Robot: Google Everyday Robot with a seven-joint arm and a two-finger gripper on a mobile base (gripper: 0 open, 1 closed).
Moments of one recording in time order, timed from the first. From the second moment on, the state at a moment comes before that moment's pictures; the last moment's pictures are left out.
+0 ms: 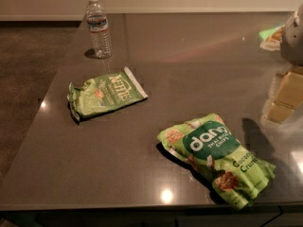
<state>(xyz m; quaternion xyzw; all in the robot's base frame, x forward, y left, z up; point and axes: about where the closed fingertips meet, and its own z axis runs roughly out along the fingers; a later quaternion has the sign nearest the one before) 0.438 -0.217 0.976 -0.60 0.78 -0.03 0.16</state>
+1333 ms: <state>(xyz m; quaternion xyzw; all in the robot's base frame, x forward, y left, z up) 0.379 -0.200 0.934 -0.54 0.83 0.03 0.11</state>
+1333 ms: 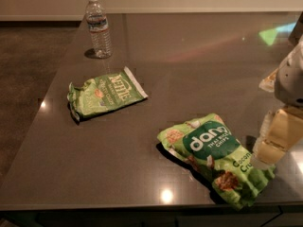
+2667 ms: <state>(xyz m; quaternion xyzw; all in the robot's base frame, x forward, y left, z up) 0.353 -0.187 0.881 -0.53 0.84 0.03 0.10</state>
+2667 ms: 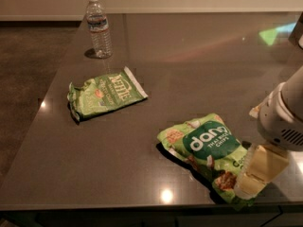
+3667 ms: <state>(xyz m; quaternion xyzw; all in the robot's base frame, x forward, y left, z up) 0.353 -0.189 0.868 -0.52 0.85 0.02 0.08</state>
